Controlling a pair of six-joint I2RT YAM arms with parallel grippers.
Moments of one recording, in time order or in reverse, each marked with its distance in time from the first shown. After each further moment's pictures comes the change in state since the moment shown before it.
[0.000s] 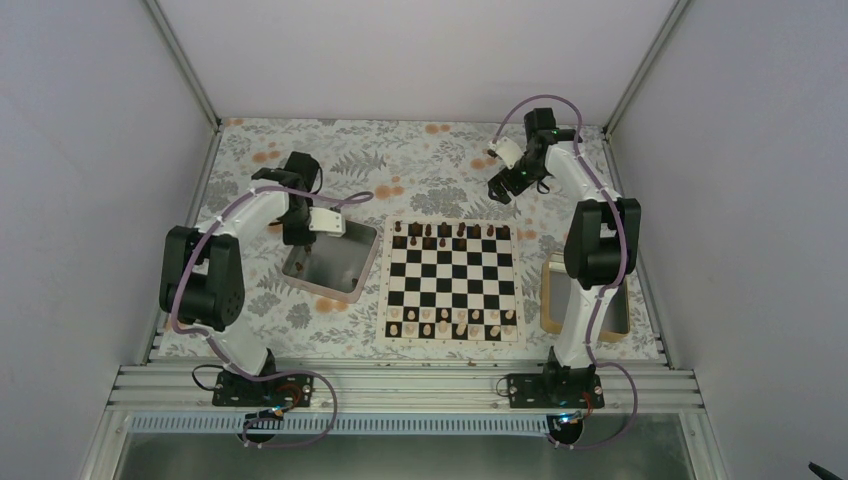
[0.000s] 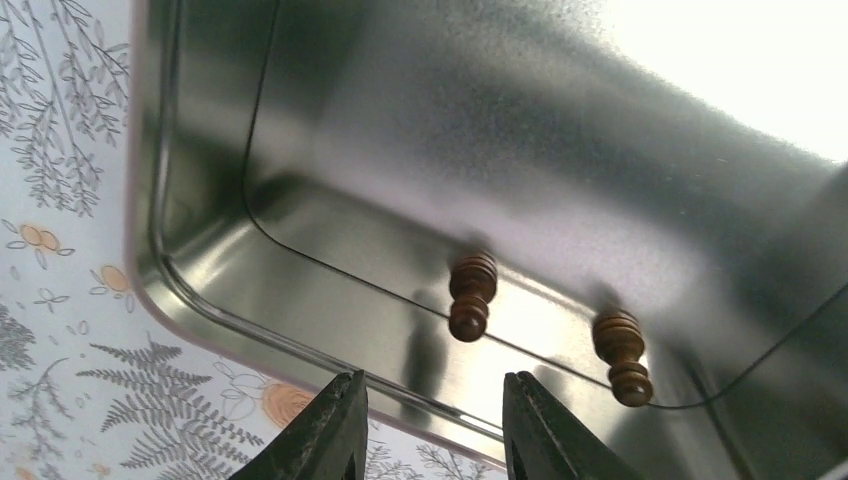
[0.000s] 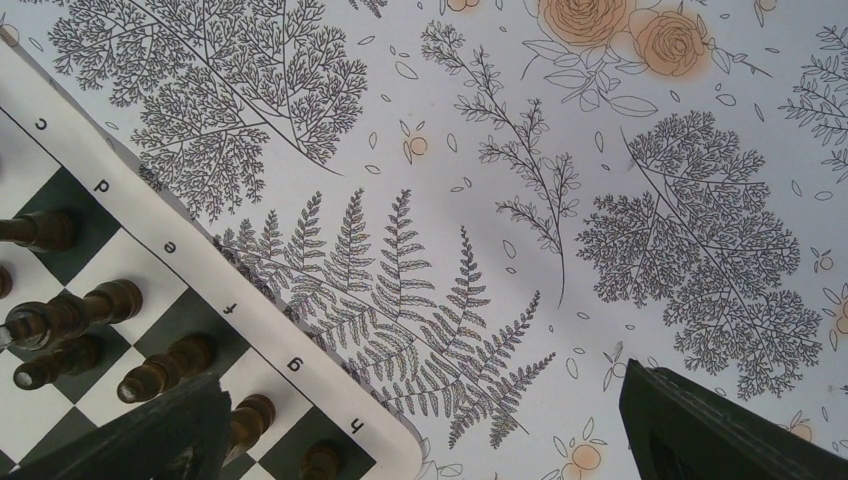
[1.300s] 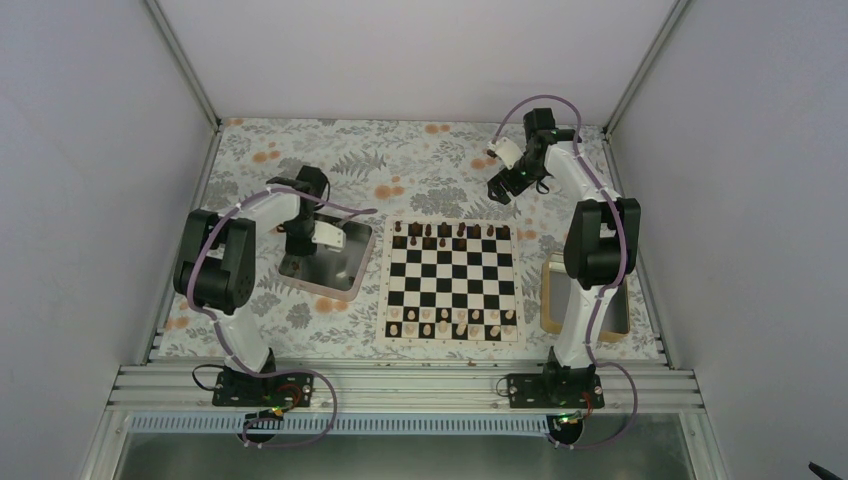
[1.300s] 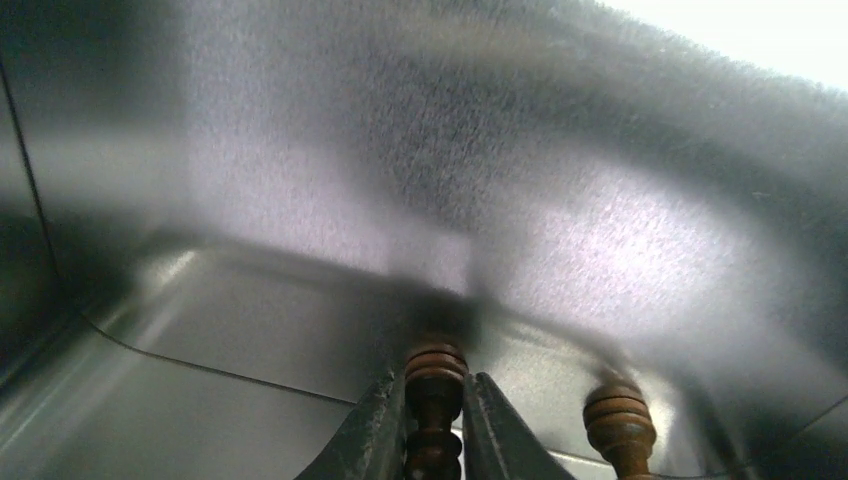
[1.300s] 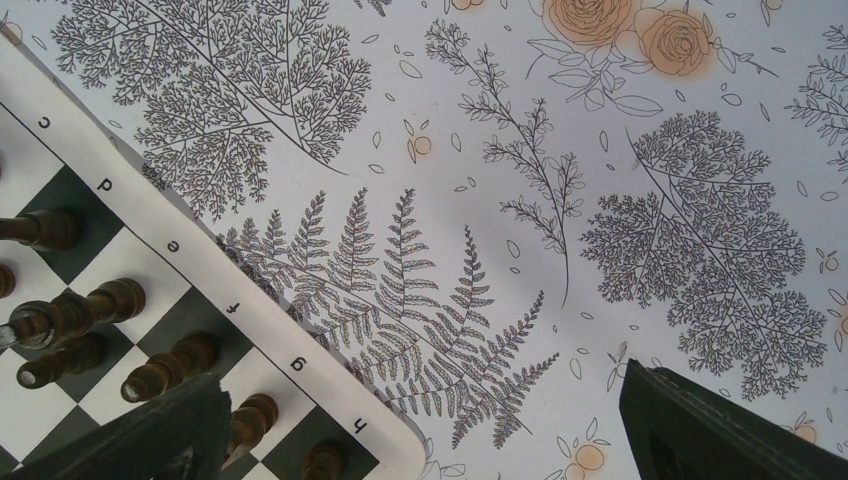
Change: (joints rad) left arm -0.015 0.117 -0.051 0.066 -0.069 0.055; right arm 0.004 0.000 0.000 -0.003 0.000 0.000
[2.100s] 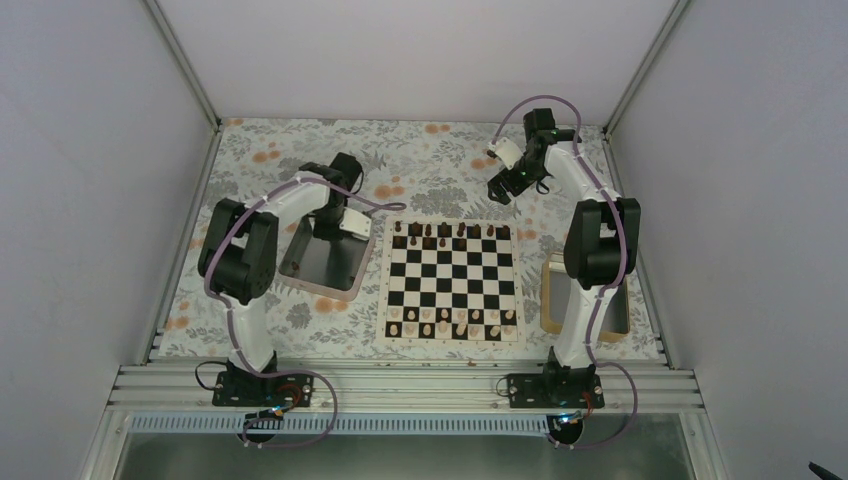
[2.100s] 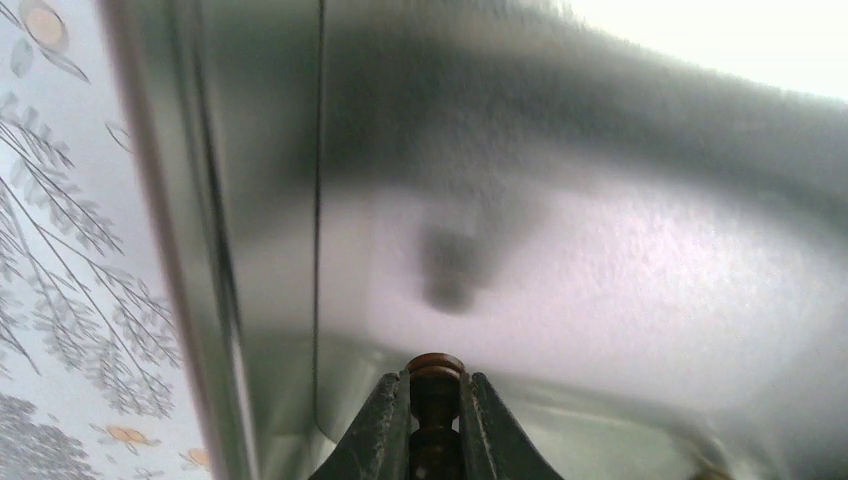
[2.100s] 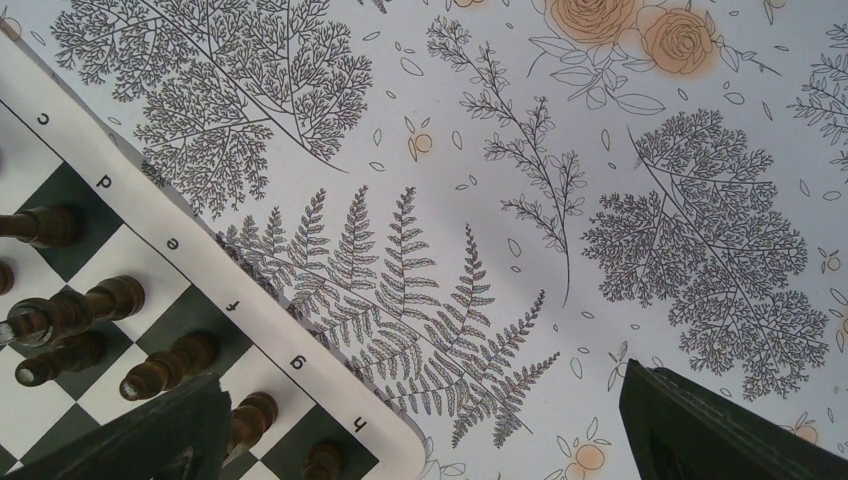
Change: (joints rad) left arm -0.142 0.100 0.203 -0.051 -0.018 -0.020; right arm 0.000 0.000 -0.002 0.000 0.000 -0.004
